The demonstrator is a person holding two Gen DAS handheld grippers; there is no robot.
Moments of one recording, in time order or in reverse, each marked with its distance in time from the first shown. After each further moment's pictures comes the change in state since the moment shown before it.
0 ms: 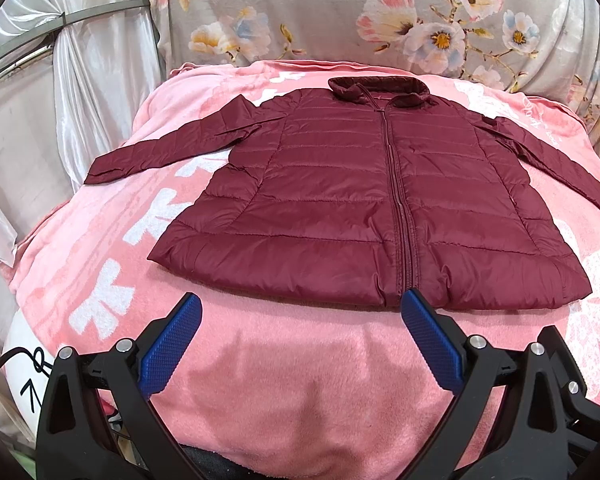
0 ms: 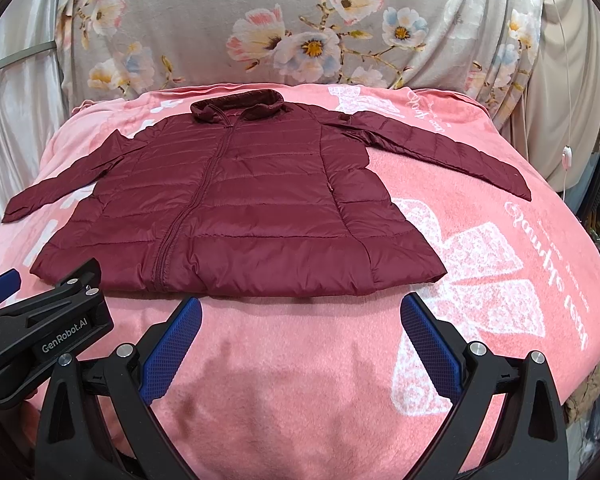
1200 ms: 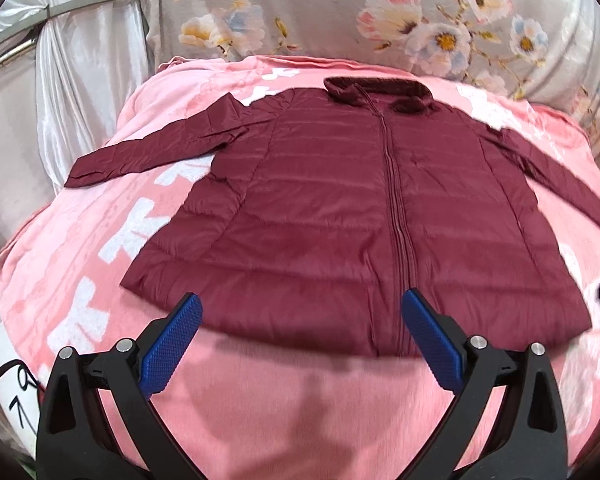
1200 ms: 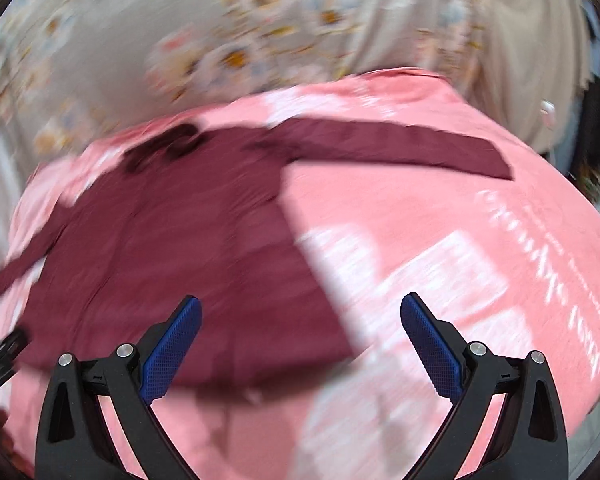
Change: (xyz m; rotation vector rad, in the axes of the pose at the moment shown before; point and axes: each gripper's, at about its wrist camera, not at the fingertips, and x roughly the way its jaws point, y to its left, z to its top) left arm 0.035 -0.003 0.036 -0.039 0.018 -0.039; right arm 0.065 -0.131 0.045 0.254 -0.039 -0.028
